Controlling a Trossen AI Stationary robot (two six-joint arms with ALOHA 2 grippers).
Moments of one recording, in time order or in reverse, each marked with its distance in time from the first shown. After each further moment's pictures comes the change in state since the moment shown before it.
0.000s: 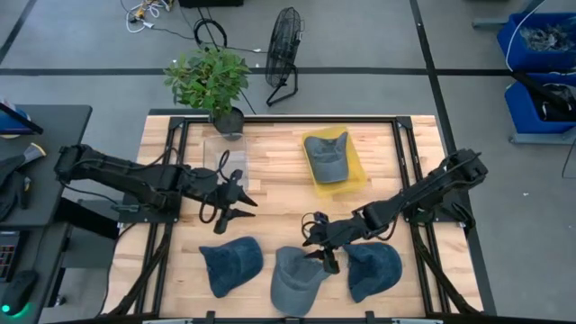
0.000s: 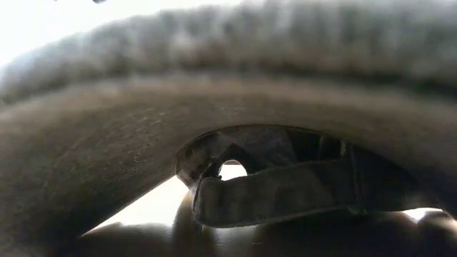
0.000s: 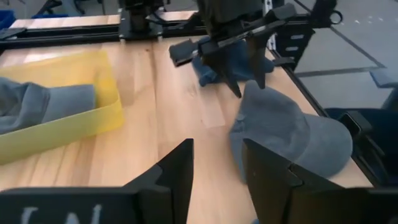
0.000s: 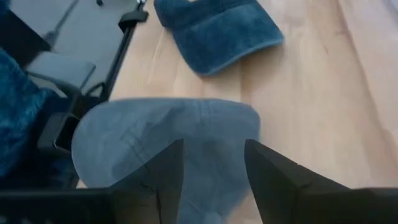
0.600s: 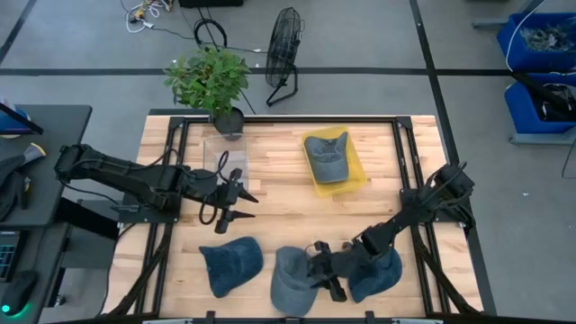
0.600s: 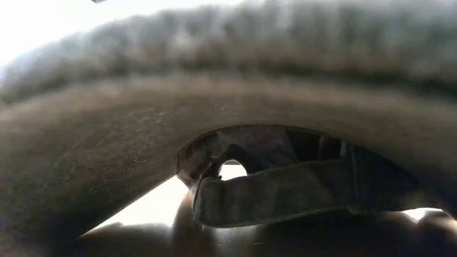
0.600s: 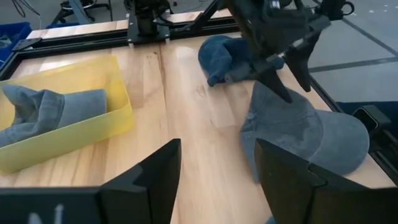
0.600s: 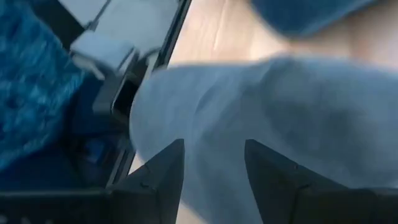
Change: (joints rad) left arm -0.015 0.000 0.000 0.001 -0.055 0.035; right arm 0.172 0.191 0.000 0.195 -0.001 0.080
